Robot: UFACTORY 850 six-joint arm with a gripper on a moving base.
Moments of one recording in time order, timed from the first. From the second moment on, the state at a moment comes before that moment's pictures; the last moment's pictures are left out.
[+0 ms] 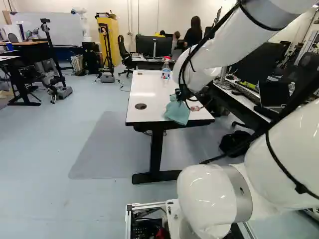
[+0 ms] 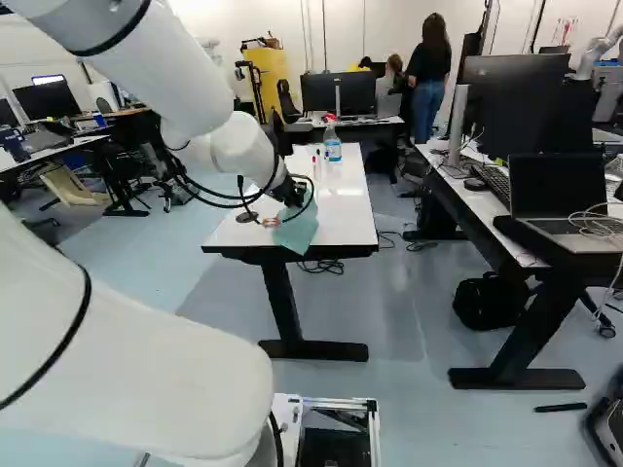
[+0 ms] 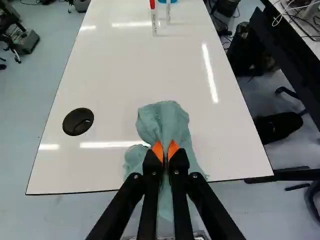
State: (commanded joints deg) arm -3.5 14.4 -32.8 0.1 -2.9 0.0
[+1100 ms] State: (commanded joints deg) arm 8.4 8.3 -38.2 0.1 -2.9 0.0
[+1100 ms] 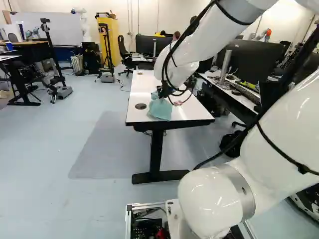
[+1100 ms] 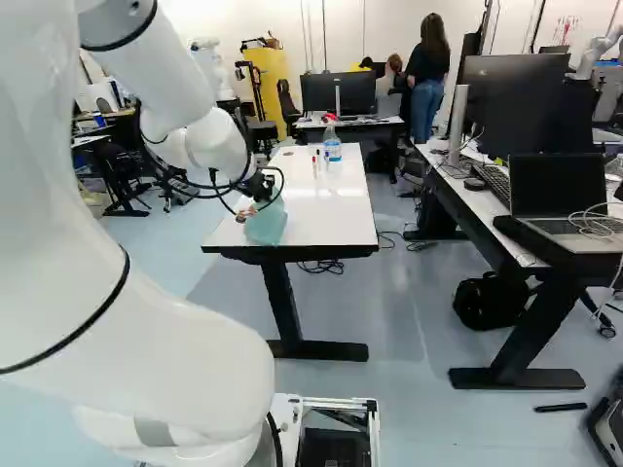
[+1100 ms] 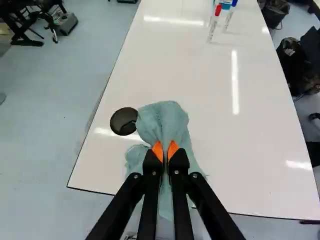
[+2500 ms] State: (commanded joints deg) arm 15.2 3.5 -42.9 0.1 -2.9 0.0
